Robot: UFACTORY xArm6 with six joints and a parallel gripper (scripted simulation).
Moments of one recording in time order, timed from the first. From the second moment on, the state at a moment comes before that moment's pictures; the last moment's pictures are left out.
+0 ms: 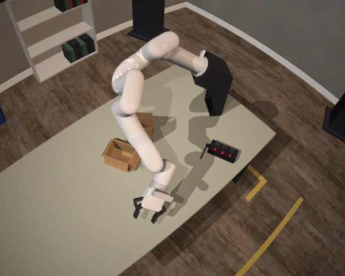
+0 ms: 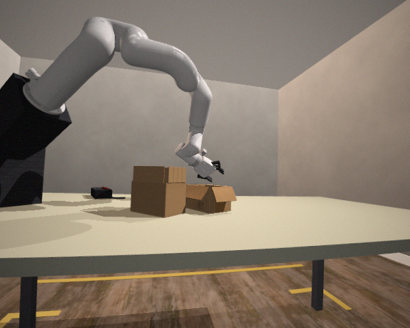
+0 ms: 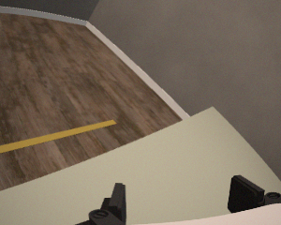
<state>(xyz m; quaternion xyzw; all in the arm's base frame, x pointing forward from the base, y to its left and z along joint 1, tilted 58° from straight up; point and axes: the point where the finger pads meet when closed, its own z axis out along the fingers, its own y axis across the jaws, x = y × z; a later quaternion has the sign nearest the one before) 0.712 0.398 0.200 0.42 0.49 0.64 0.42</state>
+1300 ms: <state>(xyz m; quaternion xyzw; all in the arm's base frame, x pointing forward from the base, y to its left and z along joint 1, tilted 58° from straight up) 0.665 0.402 0.105 0.42 0.58 0.51 0.48</state>
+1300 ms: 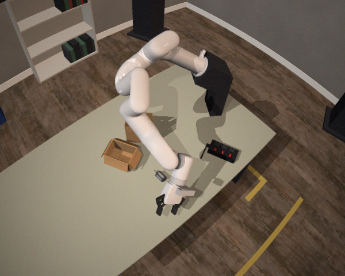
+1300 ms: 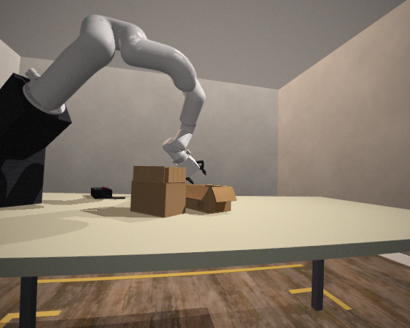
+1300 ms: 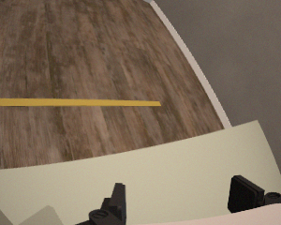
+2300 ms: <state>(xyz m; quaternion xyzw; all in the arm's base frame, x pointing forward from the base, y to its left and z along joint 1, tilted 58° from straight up) 0.489 0.341 -0.099 0.27 0.80 0.08 0.53</state>
